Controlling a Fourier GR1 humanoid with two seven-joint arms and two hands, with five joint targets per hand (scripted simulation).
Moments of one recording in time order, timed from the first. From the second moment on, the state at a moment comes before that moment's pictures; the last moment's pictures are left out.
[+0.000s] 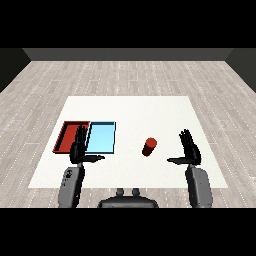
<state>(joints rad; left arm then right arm) -0.04 0.04 0.03 -1.60 0.07 -0.04 -0.39 -0.04 -0.19 -0.20 -1.44 -0.19 0.29 -0.33</state>
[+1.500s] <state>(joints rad) -0.01 0.03 0.04 -1.63 0.09 -0.05 -0.40 -0.23 -0.05 -0.10 -1.07 -0.15 0.24 -0.40</state>
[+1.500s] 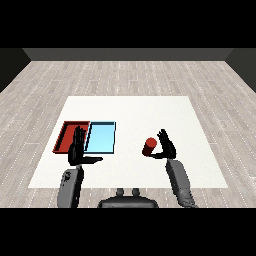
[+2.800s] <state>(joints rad) -0.02 0.04 0.06 -1.59 0.09 -0.06 -0.43 -0.42 -0.01 -0.07 -0.76 -0.18 0.22 -0.49</state>
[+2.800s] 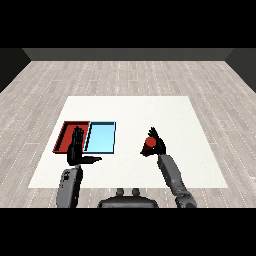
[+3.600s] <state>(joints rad) -0.02 0.05 0.07 -1.60 0.10 -0.05 -0.41 -0.51 0.00 -0.02 -0.66 -0.18 -0.05 -0.49</state>
